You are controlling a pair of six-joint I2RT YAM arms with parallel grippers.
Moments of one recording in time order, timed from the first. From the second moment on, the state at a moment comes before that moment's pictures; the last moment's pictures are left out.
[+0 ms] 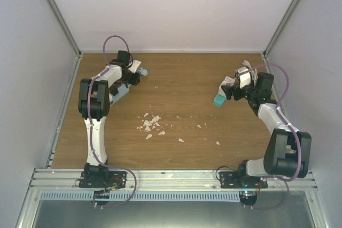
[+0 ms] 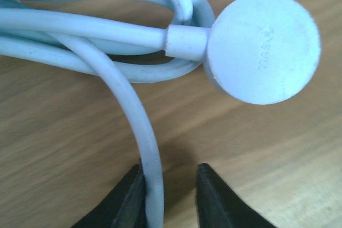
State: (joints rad) left arm -0.13 2.26 1.72 -0.56 0.19 0.24; right arm -0.14 1.39 0.81 0.01 -0.56 -0.36
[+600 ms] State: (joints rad) left arm -0.40 2.07 1.42 -0.51 0.21 0.39; right arm -0.16 1.35 0.81 0.01 -0.58 -0.36
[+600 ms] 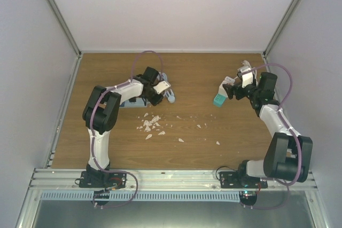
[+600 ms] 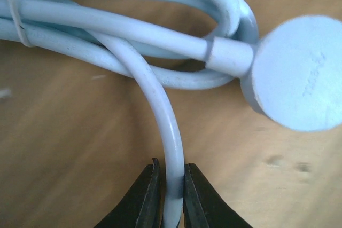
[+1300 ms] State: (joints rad) left arm -0.78 2.11 1.45 -0.55 0.45 0.34; right arm -0.25 1.31 0.81 0.00 -0.62 -0.36
